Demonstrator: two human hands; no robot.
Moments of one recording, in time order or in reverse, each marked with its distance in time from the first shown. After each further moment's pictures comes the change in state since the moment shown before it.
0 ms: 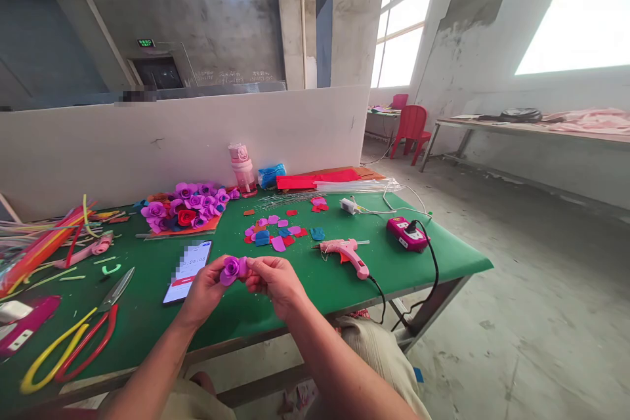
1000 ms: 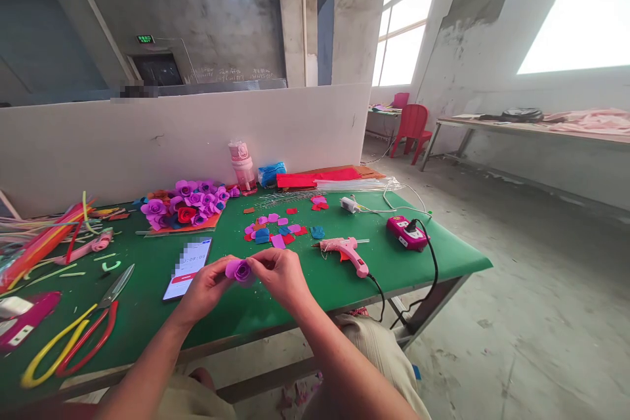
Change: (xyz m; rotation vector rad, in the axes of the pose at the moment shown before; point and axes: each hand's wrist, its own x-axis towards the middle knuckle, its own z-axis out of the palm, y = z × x) left_hand -0.001 0.000 -0.010 0.271 -0.134 0.106; right_hand -0.006 -0.014 -0.005 -0.701 0.117 -0.402
